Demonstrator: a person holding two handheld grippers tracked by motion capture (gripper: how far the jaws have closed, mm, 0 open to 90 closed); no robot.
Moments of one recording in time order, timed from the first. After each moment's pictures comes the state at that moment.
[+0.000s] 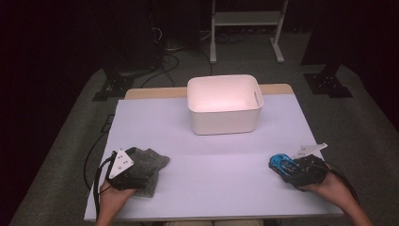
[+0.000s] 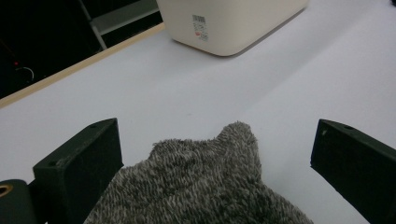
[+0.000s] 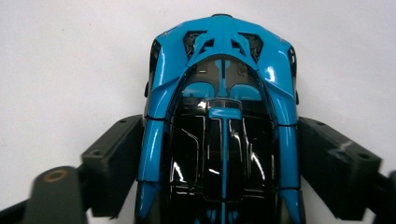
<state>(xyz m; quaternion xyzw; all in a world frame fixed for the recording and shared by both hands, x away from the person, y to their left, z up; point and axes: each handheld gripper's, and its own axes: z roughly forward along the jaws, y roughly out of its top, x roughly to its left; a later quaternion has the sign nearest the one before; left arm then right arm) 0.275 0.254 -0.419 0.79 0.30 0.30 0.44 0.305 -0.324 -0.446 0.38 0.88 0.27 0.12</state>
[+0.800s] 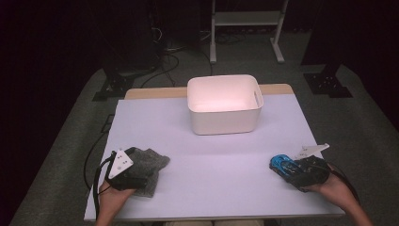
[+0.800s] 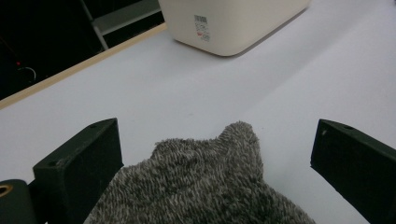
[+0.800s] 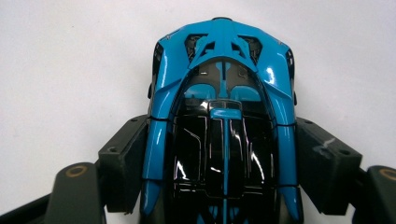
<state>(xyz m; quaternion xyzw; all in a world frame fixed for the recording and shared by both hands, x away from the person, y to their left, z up) 0.274 0.255 -0.419 0.79 0.31 0.30 0.44 0.301 -0.327 -0.443 0.37 0.88 0.27 0.12</state>
